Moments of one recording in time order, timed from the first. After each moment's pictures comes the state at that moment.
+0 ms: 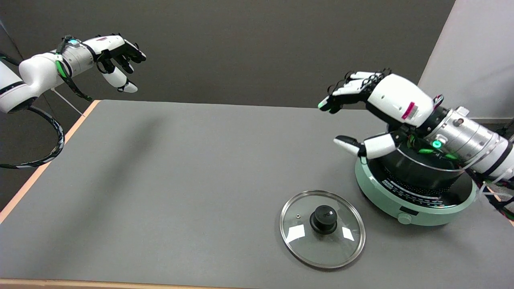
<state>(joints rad) -0.52 -0.76 -1.05 1.87 2.75 -0.63 -1.73</state>
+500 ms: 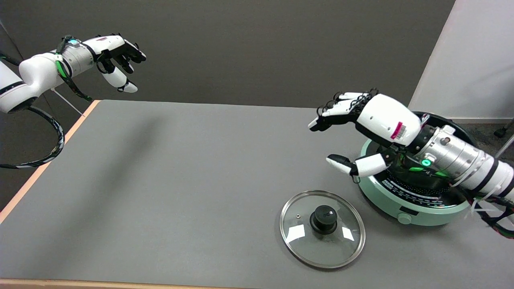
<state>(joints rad) -0.54 -0.80 -1.12 1.86 2.75 -0.66 -1.78</state>
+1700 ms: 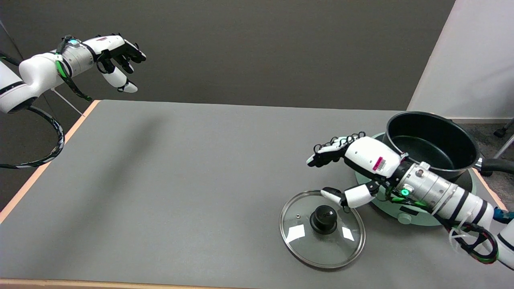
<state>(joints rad) -0.57 -0.86 -1.29 1.78 2.75 -0.53 -1.81</state>
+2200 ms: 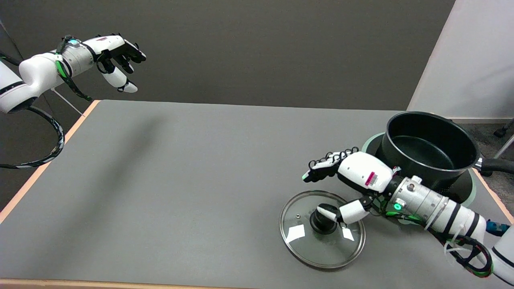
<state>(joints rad) -0.60 -0.88 -1.36 1.80 2.75 -0.48 -1.87</state>
